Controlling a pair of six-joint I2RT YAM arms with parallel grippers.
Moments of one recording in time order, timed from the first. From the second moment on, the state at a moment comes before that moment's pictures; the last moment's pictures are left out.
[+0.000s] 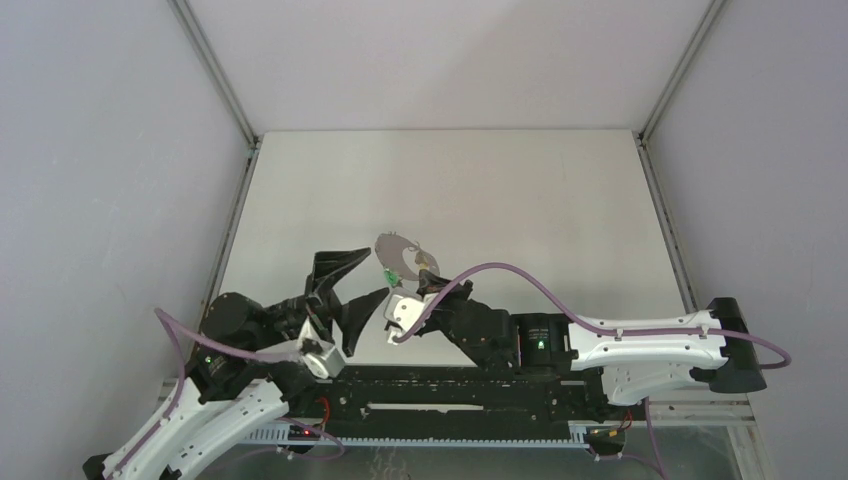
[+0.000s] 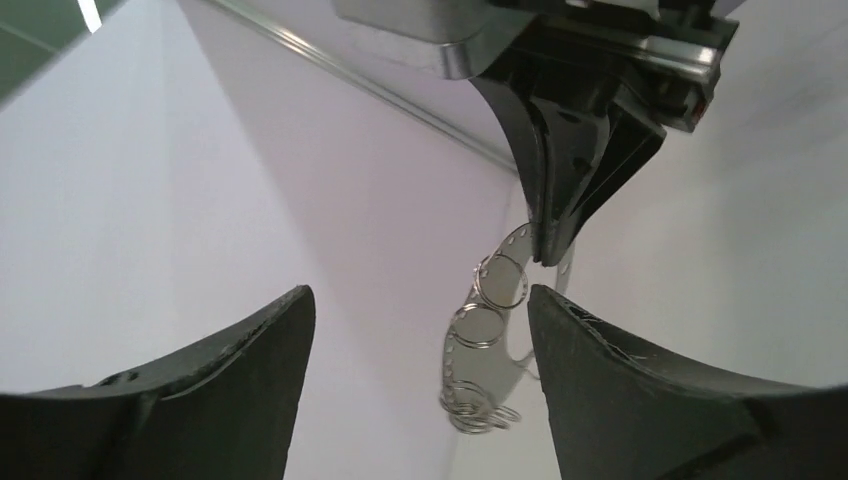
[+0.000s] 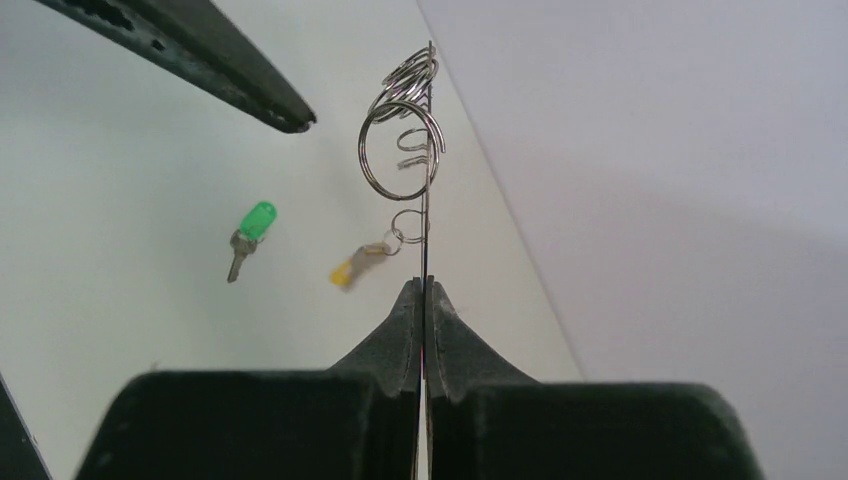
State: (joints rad) left arm -0.79 0.33 0.67 -0.16 0.51 1.07; right arm 1.53 1.22 1.03 -0.05 0.76 -0.65
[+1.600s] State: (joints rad) left arm -0.80 0.28 0.45 0.25 0.26 0.97; right arm 1.49 1.26 1.20 -0.29 0.65 -0.38
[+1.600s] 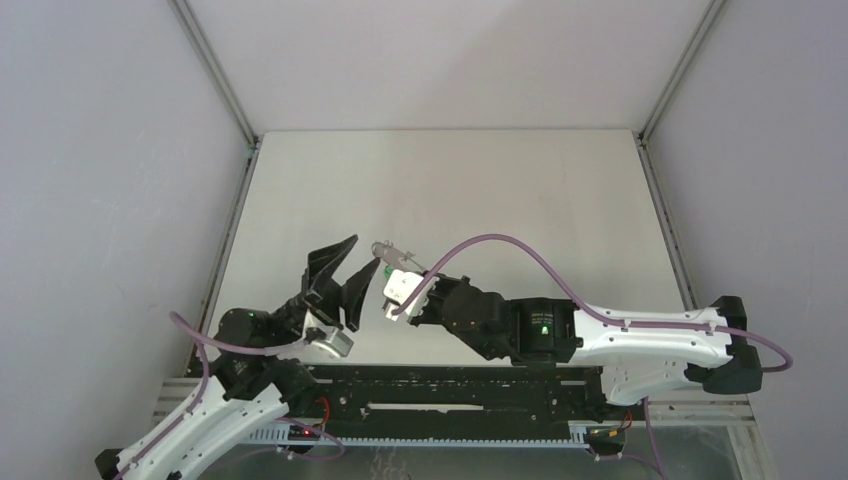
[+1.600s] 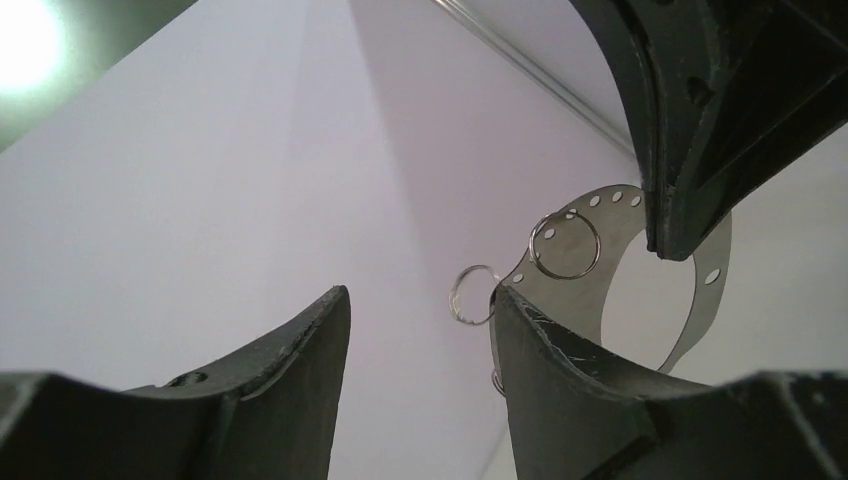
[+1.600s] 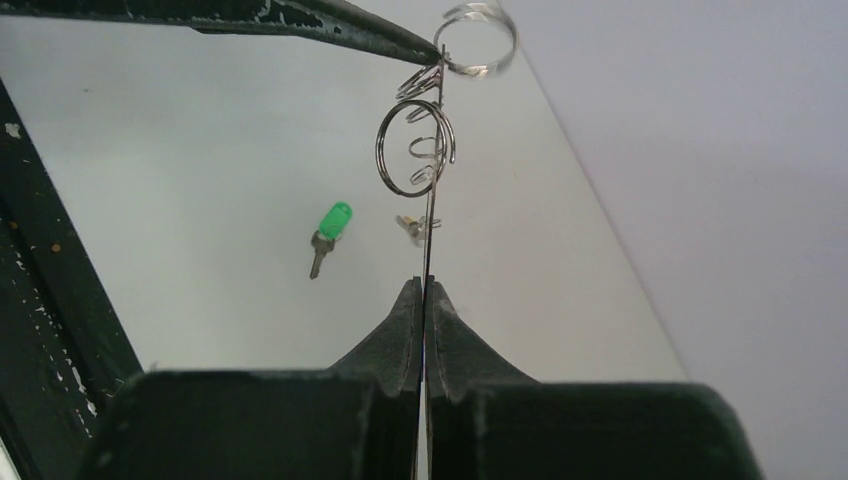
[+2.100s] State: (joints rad) left arm -0.80 0.22 0.56 0.02 0.31 0.84; right arm 1.50 1.25 1.20 -0.30 0.65 -0.39
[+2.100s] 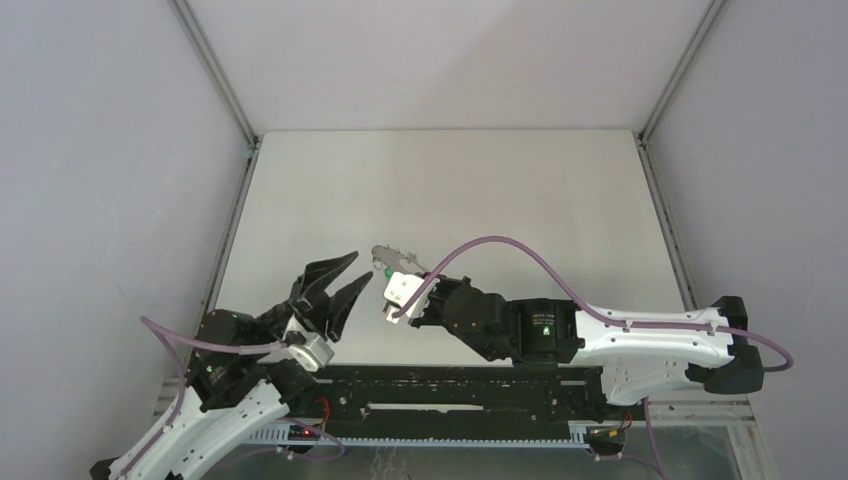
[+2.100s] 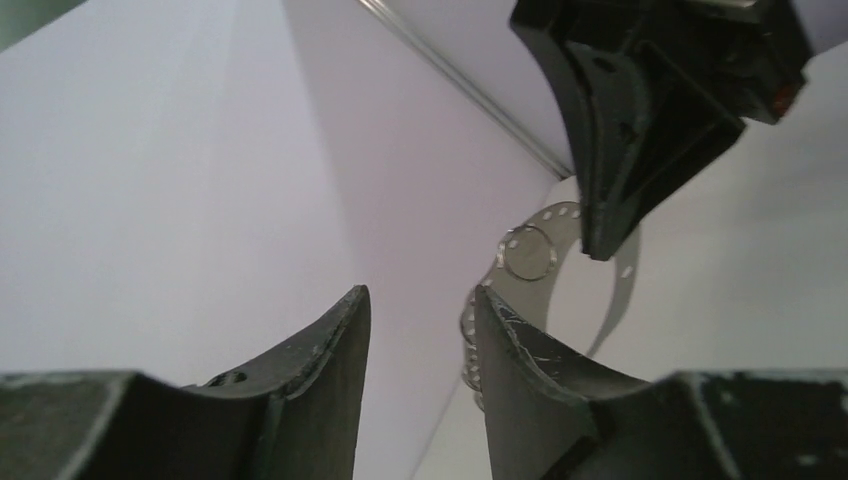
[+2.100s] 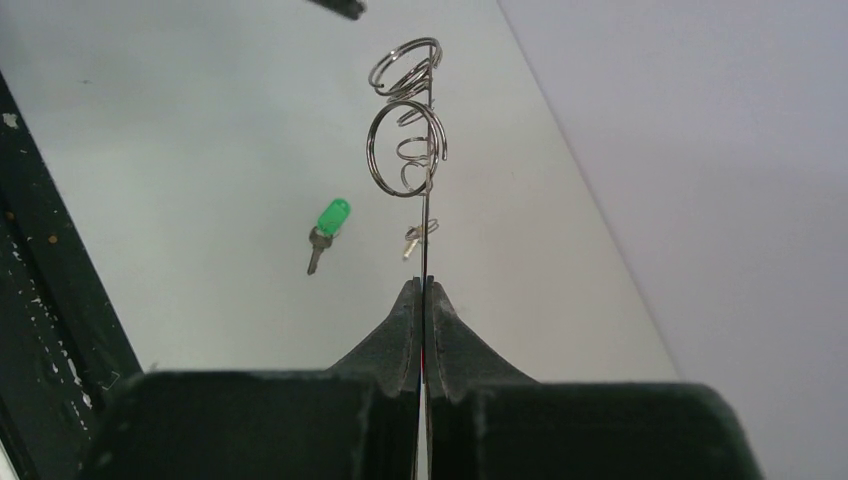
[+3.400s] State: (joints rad) left arm -0.56 0.49 0.72 0.08 0.66 -0.16; right arm 1.50 1.24 1.16 -0.01 0.74 -0.50
